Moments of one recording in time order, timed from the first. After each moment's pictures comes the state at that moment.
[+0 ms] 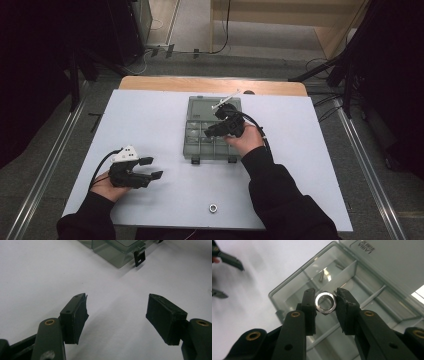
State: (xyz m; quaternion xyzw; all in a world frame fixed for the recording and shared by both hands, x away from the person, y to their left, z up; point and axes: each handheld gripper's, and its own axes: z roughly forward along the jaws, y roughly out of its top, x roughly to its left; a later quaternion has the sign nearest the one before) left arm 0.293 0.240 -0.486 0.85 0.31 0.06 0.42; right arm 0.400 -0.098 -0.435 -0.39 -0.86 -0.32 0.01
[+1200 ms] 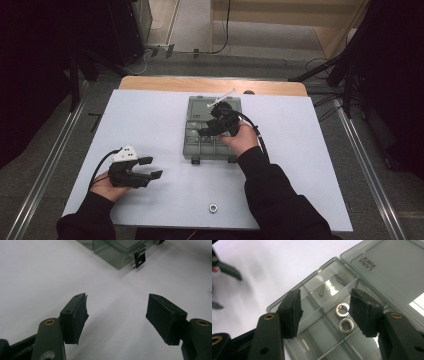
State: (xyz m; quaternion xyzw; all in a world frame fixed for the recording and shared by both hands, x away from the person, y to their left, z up) left arm 0.293 0.241 -0.485 0.85 0.31 0.07 0.42; right arm 0.402 -0.088 -0.436 -0.37 -0.86 -0.35 -0.01
